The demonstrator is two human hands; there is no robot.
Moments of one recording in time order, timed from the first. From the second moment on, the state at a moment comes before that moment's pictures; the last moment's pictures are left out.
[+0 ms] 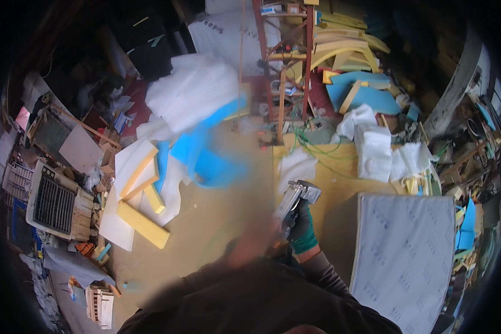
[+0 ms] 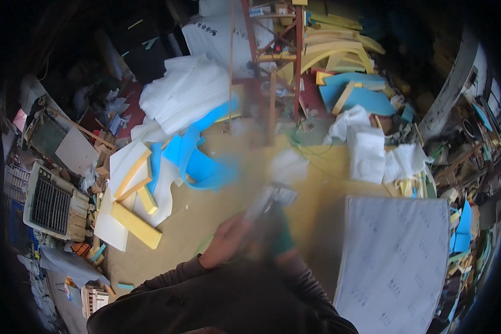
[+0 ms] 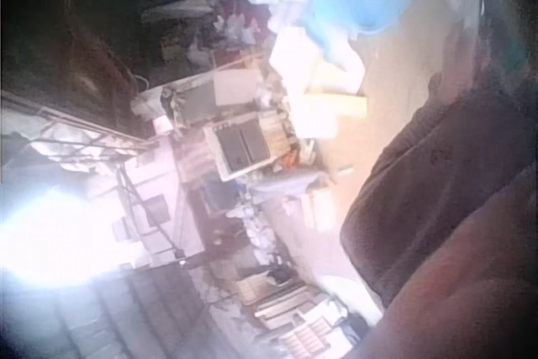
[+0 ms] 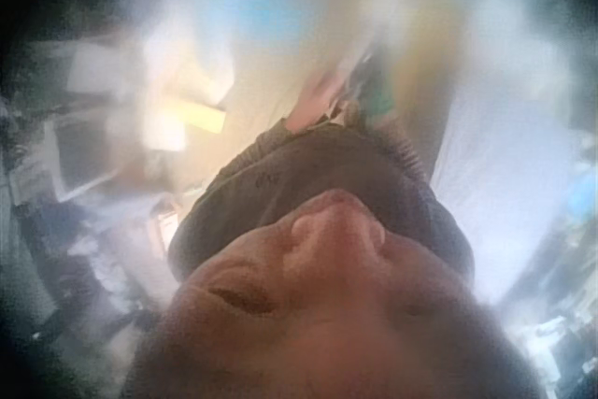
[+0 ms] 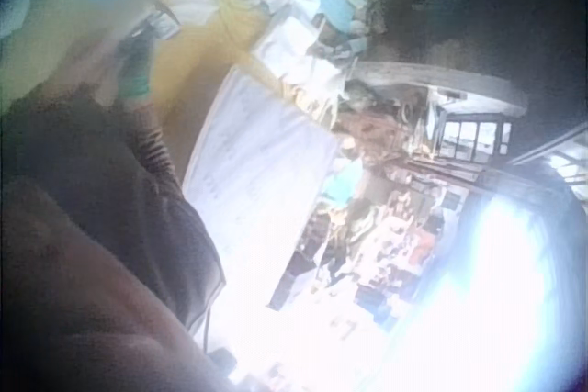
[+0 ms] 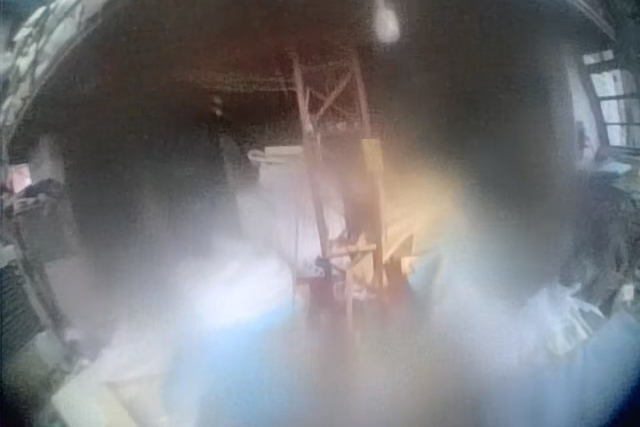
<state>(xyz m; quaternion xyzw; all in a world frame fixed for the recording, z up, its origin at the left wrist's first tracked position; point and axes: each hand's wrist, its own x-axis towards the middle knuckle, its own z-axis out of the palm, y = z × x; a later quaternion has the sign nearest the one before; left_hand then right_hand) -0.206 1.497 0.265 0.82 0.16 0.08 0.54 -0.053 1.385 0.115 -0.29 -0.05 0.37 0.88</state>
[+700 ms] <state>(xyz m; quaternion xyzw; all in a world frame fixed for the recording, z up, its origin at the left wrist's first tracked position) 0.270 1.794 0.271 0.80 0.01 -0.08 0.60 0.405 1.588 0.126 -0.28 -0.11 0.22 0.93</state>
